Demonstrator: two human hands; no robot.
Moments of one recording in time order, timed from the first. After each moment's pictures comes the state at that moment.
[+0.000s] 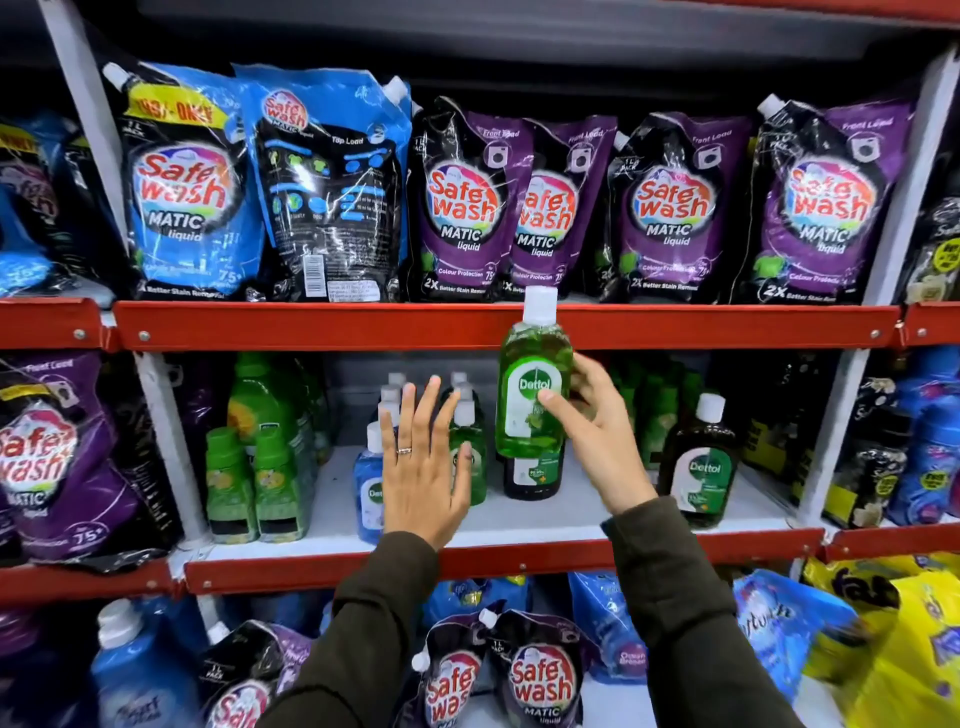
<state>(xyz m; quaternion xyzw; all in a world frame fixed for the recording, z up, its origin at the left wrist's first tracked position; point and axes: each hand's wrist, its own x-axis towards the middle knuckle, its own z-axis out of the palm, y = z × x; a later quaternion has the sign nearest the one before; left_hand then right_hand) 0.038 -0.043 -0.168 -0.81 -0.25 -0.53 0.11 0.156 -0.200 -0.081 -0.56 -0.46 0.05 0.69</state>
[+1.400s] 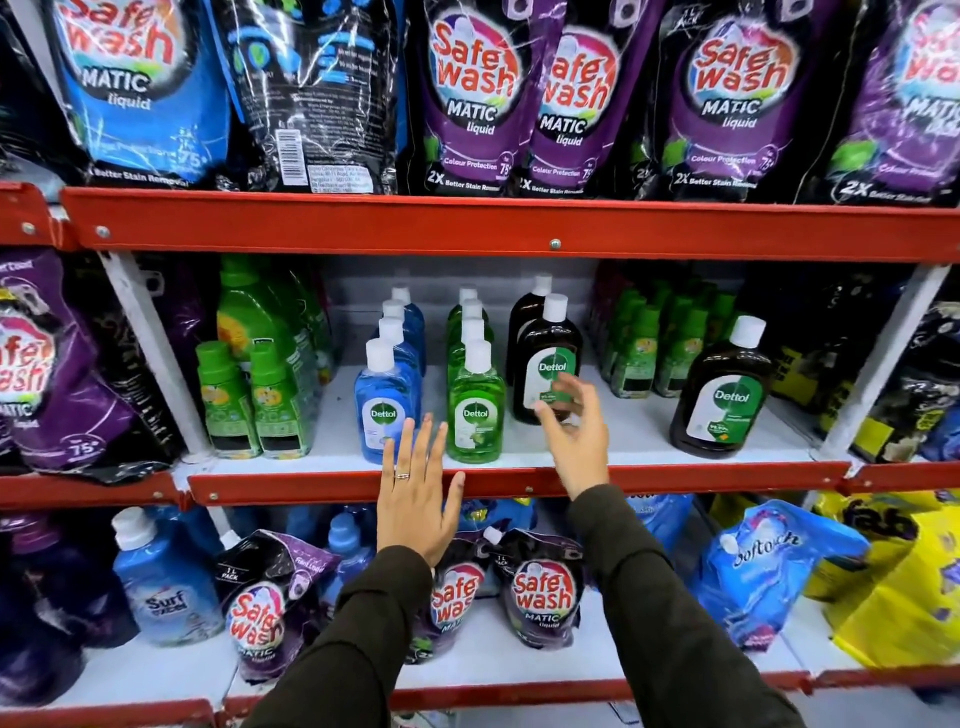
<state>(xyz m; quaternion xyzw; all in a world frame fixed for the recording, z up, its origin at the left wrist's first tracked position) 0.020 -0.030 -0.310 -0.88 -0.33 -0.33 0.07 0.200 -0.138 -0.234 -0.63 -0.36 0.03 0.69</state>
